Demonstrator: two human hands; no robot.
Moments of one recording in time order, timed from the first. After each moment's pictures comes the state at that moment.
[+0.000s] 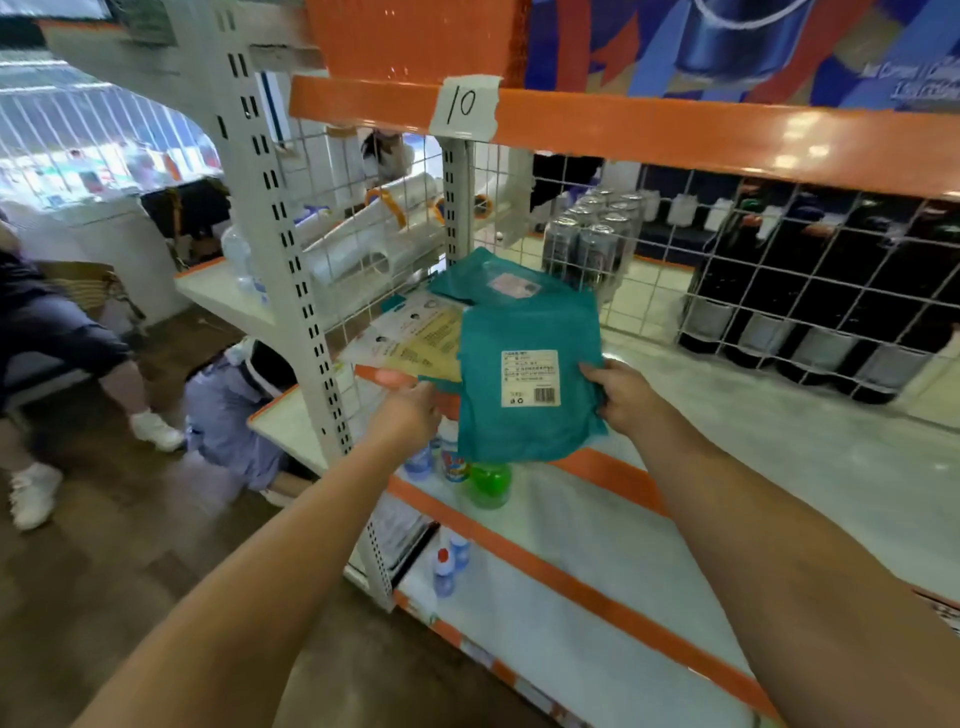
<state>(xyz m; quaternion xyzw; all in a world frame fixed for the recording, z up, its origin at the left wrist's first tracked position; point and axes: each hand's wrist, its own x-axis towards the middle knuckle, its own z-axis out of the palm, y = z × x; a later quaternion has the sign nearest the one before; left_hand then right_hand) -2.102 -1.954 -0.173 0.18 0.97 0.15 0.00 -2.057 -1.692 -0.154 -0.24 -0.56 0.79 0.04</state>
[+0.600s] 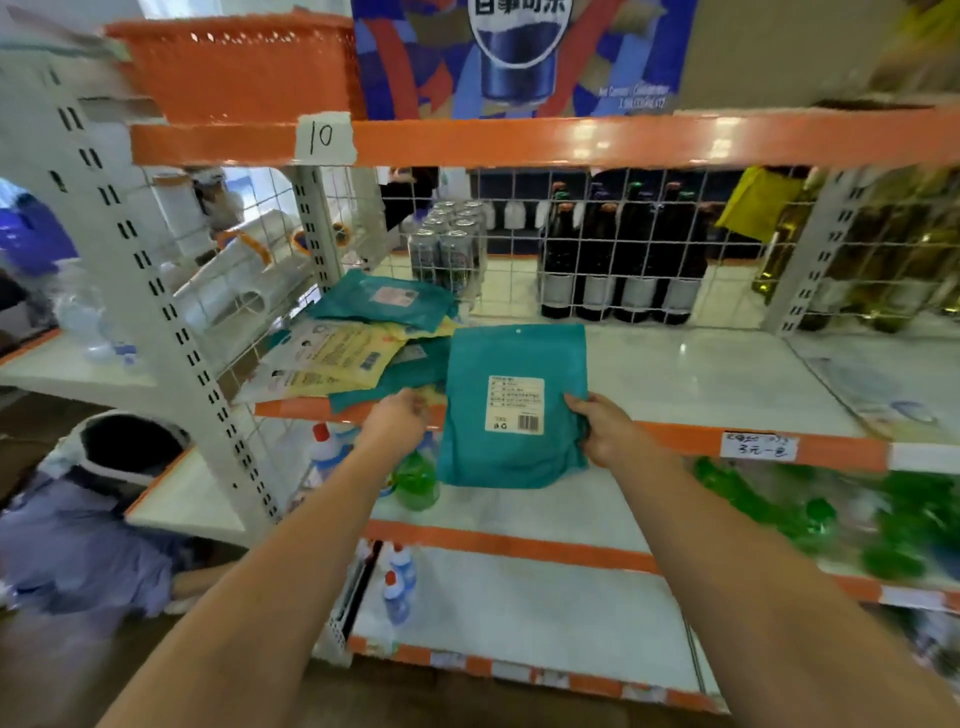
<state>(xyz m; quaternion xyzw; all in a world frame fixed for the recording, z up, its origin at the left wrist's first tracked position) -2.059 -1.906 -0.167 0.27 0.93 0.24 0.06 -1.906 -1.693 -0.178 -0.34 -0.45 0.80 0.17</state>
